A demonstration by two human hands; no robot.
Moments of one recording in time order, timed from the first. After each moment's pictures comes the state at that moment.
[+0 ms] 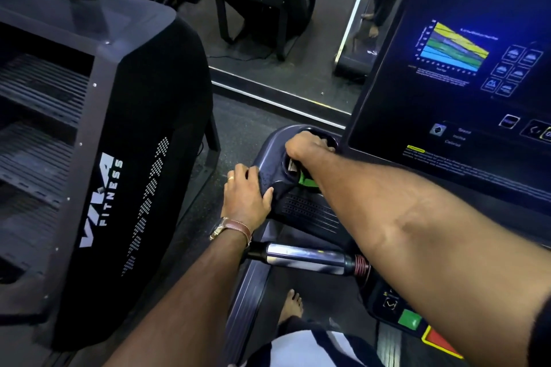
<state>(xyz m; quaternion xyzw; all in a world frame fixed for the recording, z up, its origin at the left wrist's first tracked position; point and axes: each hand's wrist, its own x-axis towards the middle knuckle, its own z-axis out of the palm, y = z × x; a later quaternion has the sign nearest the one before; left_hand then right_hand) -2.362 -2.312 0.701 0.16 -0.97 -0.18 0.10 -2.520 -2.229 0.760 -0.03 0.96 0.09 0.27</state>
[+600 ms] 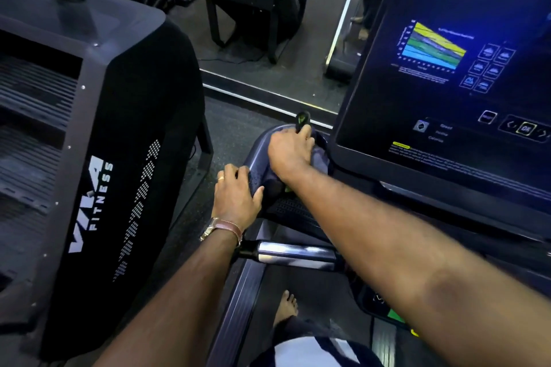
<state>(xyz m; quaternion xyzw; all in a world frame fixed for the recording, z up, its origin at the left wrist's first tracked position) -2.361 -2.314 0.696 0.15 -0.96 -0.19 0.11 -2.485 -2.232 0.752 -0.11 0.99 0.01 0.03</state>
